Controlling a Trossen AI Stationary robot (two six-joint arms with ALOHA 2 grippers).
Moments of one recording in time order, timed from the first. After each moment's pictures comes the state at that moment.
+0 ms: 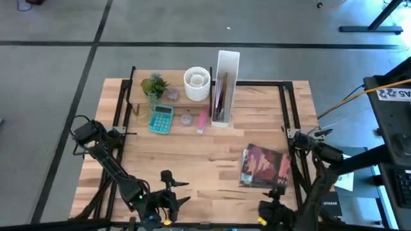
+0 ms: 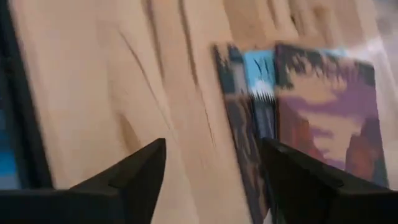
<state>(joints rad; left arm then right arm) -0.87 1.83 1.17 -0.12 -1.03 -0.41 1.18 2.04 1.52 -1.34 0.54 1.54</state>
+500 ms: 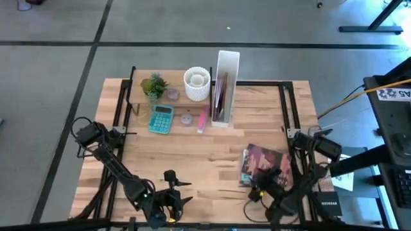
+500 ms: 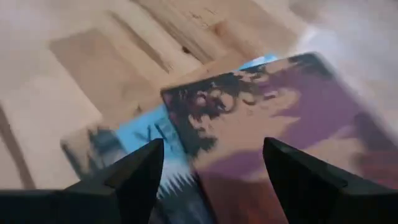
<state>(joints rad) -0.85 1.85 1.17 -0.11 -1.00 -0.45 1.02 1.94 1.02 -0.91 0.79 1.90</state>
